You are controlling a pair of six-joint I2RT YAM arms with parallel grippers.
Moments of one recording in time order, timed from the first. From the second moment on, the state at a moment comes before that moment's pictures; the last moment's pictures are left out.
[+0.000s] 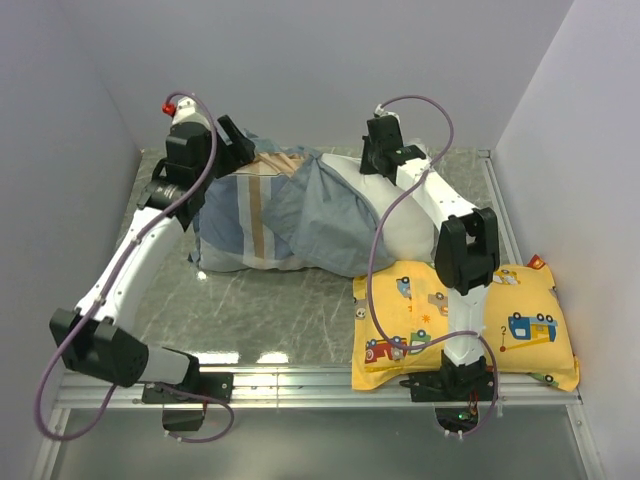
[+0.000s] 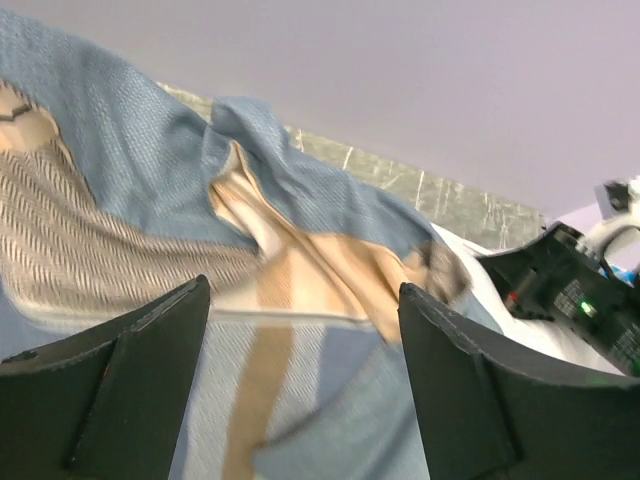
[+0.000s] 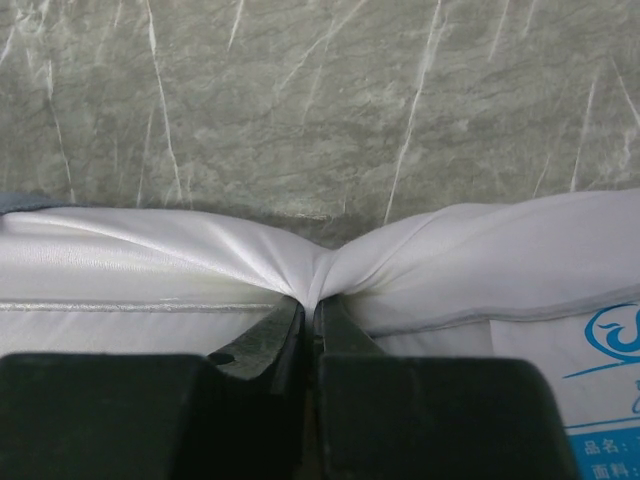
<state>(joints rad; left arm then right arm) -0.27 1.38 1.42 -0.32 -0.13 -0.57 0.34 2.06 1.85 -0.48 0.18 0.36</state>
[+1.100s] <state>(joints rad) 0.19 1.26 1.11 -0.38 -0.12 -0.71 0.24 2.00 1.83 -0.55 0.10 0.40</state>
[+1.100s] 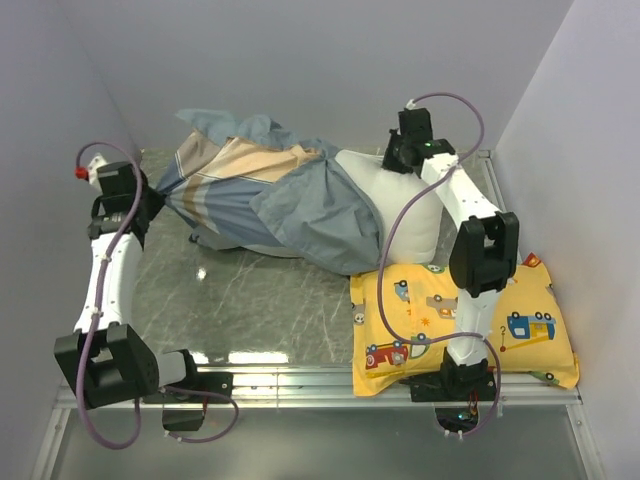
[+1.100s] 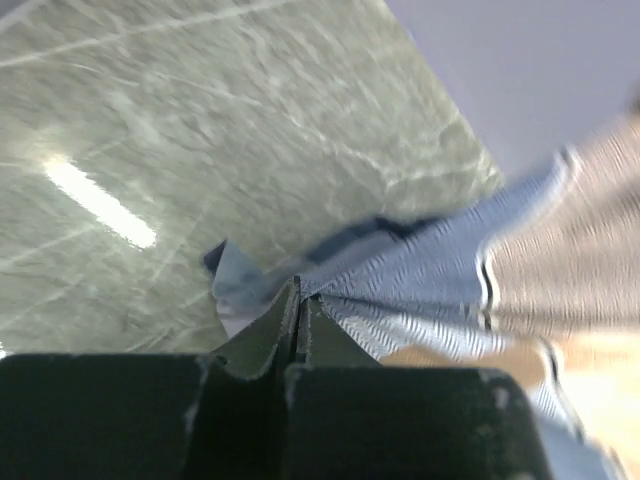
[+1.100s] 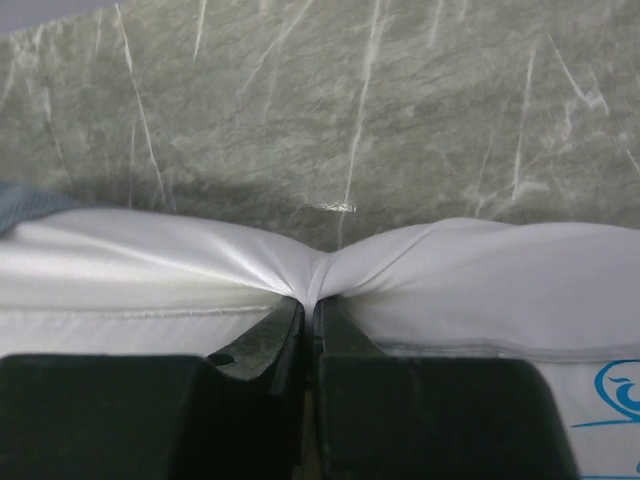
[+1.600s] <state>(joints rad) 0.02 1.19 1.12 -0.34 -0.07 -0.64 0.23 1.98 1.87 -0.61 0.11 0.38</state>
